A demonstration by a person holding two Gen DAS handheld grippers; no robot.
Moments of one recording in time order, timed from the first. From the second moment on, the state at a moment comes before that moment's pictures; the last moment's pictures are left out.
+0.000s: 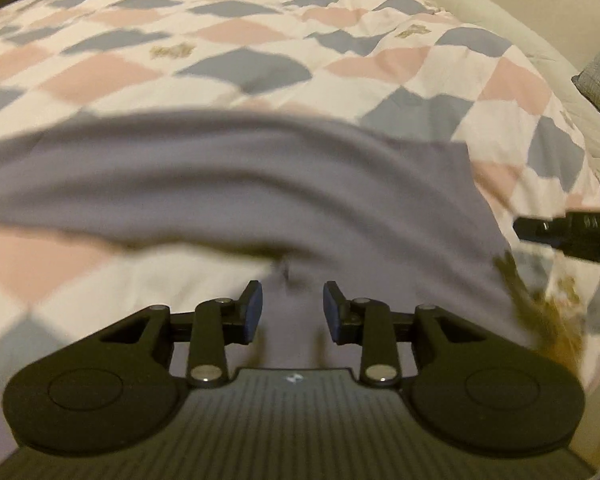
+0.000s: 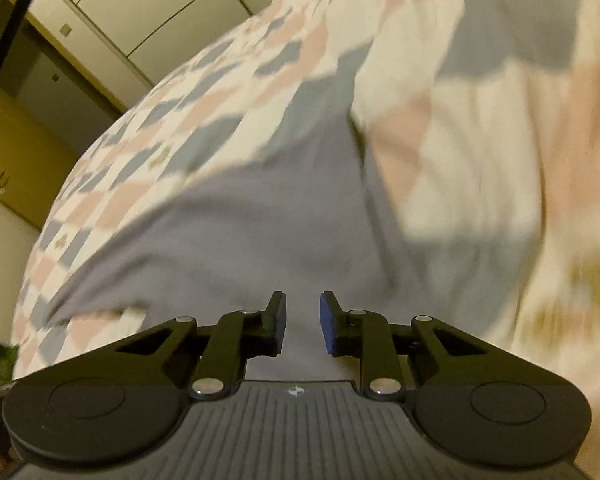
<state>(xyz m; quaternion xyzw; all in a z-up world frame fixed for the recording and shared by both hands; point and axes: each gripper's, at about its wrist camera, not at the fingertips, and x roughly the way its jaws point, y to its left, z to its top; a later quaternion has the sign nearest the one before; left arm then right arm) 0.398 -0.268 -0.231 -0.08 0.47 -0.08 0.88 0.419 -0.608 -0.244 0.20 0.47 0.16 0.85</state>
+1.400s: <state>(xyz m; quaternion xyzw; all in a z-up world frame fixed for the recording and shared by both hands) 0.412 -0.281 -0.240 -0.06 0.50 -0.06 0.86 0.532 -0.678 -0.244 0.21 0.44 0.11 0.87</state>
